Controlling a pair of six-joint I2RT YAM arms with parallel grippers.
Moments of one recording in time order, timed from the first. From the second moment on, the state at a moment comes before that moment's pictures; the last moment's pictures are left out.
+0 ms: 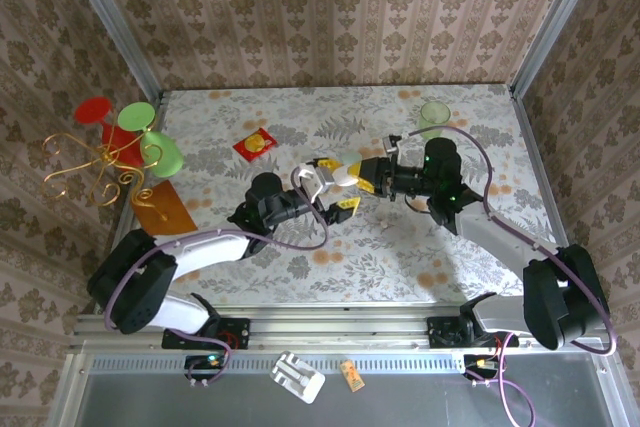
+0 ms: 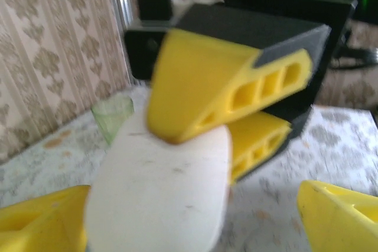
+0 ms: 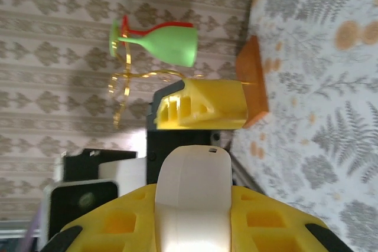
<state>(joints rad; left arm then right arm) -0.78 1.42 0.61 0.84 0.45 0.07 0.34 1.29 0.73 0.42 -0.90 1.27</state>
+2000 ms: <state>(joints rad) -0.71 1.56 0.73 1.17 0.65 -0.03 0.30 1.34 0.67 0.96 -0.89 1.71</state>
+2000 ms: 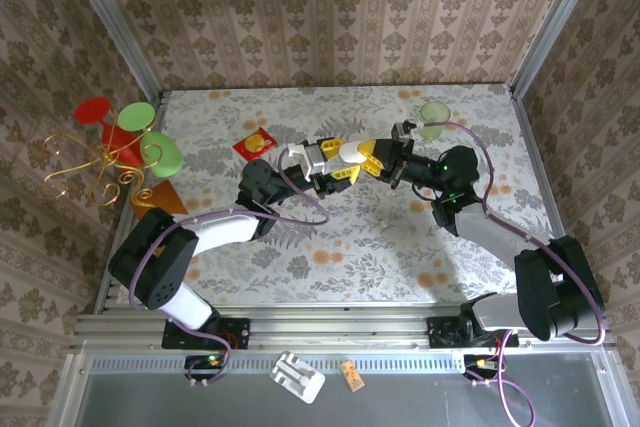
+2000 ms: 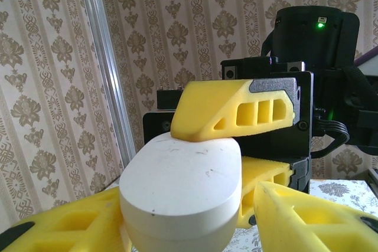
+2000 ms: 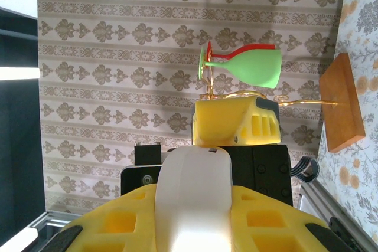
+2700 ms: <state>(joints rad) -0.71 1.57 0.74 1.18 0.67 -0.03 0.31 1.34 0.67 0.97 -0.89 1.71</state>
